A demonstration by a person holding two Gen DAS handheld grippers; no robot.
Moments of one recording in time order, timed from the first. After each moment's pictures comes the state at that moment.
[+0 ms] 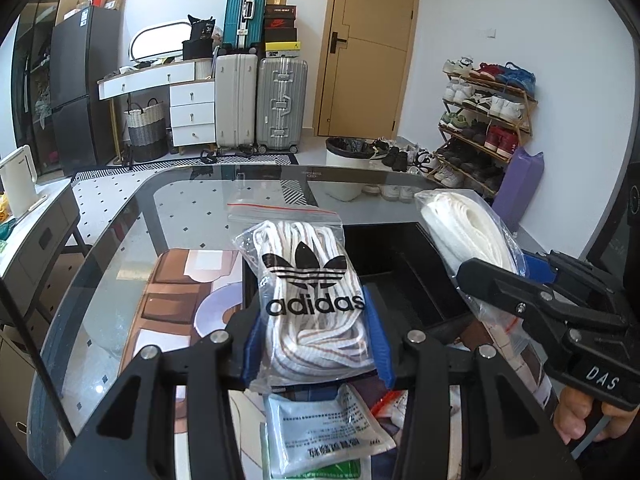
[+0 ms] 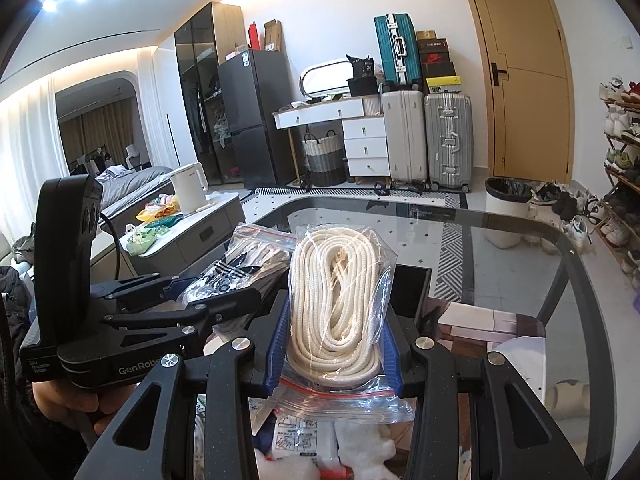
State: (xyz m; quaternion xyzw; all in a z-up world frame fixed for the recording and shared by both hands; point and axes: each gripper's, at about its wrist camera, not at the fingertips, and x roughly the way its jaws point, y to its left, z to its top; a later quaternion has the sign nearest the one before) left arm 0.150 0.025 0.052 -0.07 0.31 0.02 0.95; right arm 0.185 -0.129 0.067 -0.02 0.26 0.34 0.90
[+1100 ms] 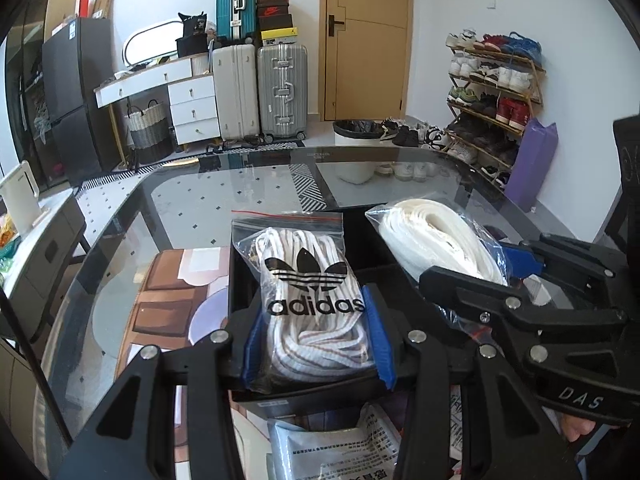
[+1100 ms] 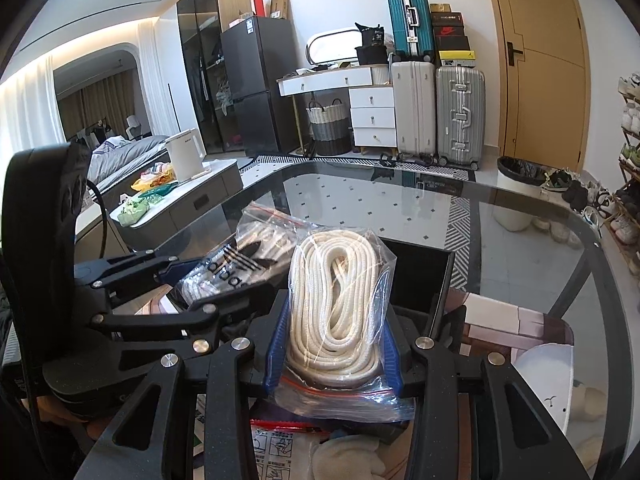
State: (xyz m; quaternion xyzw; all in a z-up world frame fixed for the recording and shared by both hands) left arm 0.180 0.016 0.027 -0.02 0.34 0.04 0.94; right arm 0.231 -0.089 0.036 -0.05 0.30 0.35 0.89
